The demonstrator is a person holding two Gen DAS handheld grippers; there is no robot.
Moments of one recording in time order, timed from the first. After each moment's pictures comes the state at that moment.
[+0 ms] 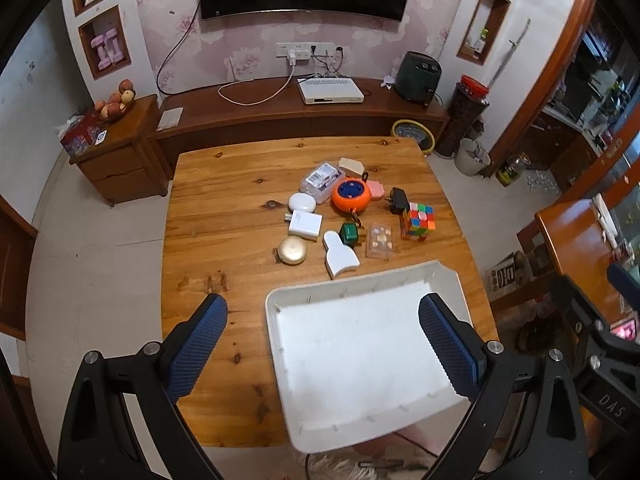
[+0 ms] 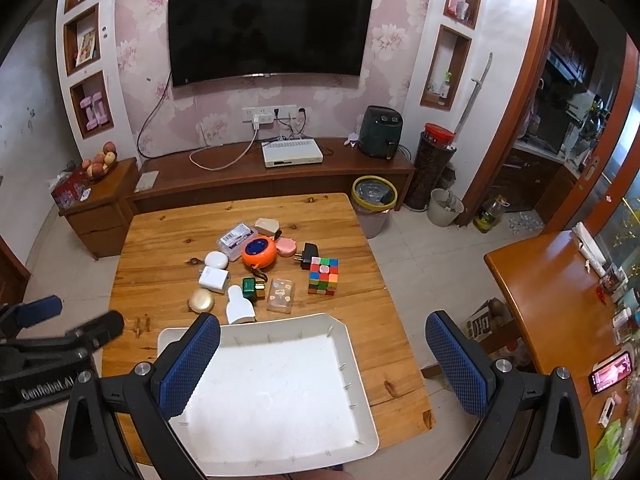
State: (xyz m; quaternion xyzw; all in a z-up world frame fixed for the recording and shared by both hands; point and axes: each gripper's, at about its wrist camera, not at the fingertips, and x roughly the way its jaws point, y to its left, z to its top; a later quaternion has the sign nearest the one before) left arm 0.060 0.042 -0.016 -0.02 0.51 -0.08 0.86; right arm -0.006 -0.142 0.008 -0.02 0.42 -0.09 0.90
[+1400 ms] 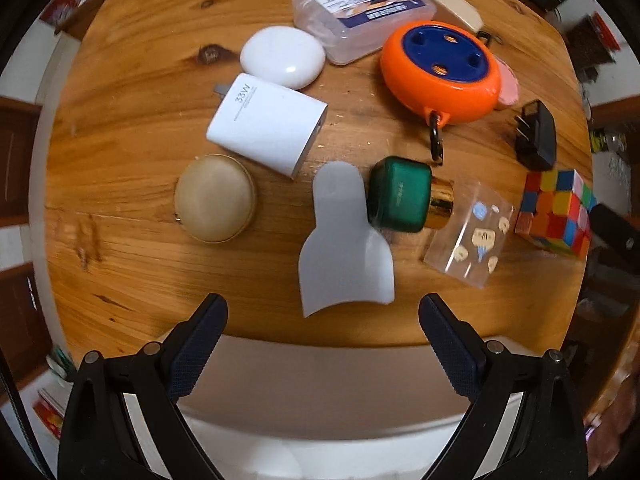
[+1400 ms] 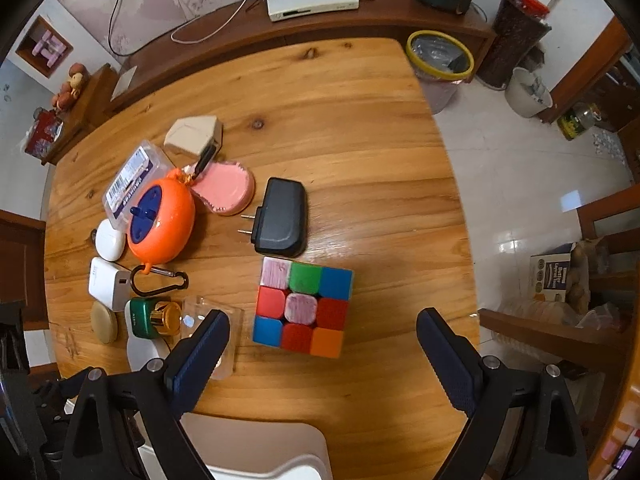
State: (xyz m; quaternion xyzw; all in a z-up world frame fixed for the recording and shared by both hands) left arm 0.234 -0.029 -0.277 -0.08 0.74 0.05 0.66; right arm 0.269 -0.255 -0.247 0.04 0.65 0.00 0.75
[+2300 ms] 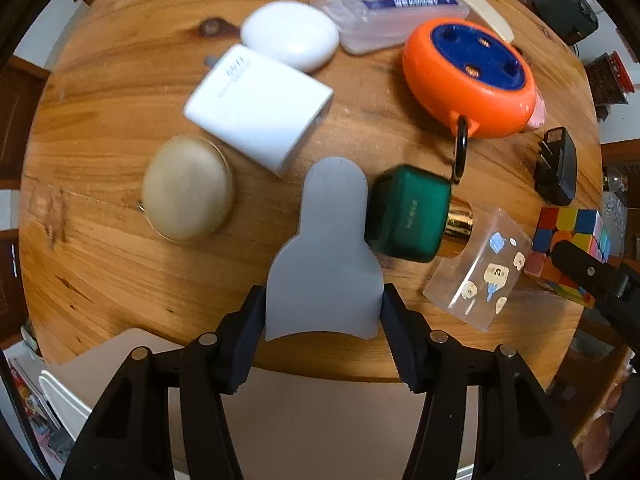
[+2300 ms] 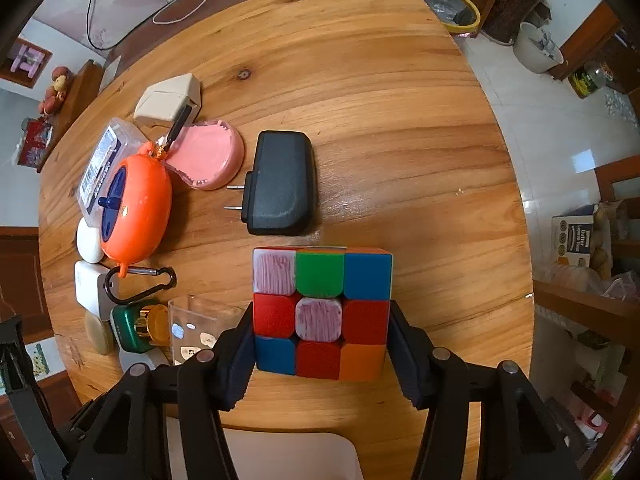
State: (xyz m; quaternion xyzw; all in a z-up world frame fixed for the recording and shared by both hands) left arm 0.233 -0.029 -0.298 -0.12 0.72 0.08 0.68; right arm 0.279 -0.251 -0.300 0.10 0.70 -0.01 0.71
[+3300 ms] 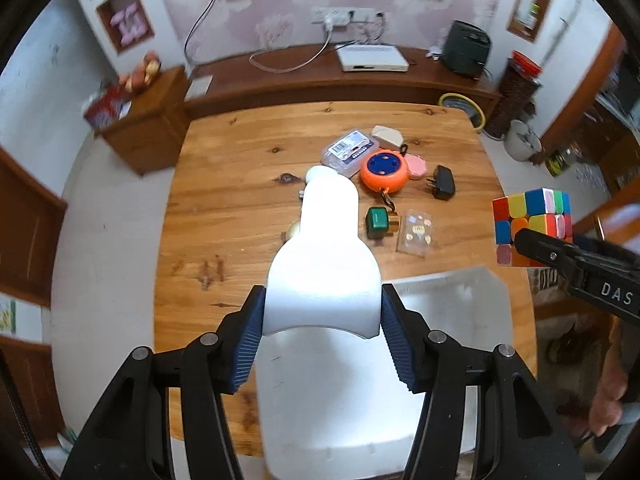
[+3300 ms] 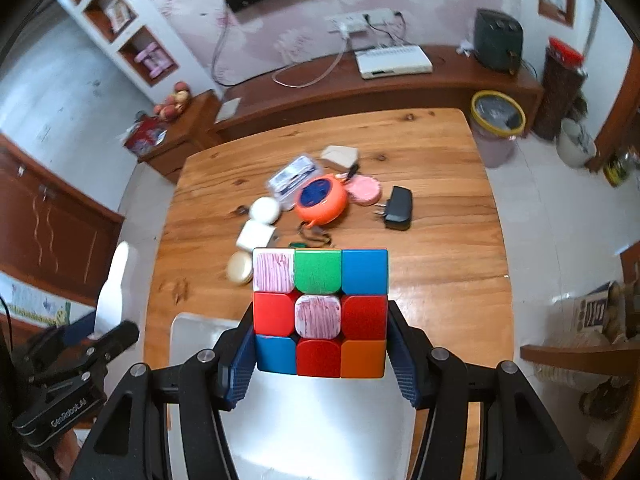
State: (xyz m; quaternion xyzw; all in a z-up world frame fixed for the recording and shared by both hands) left arm 0.115 -0.013 -0.120 0.02 0.55 0.00 0.83; right arm 0.141 -0.210 -0.117 0.07 0.56 0.13 0.82
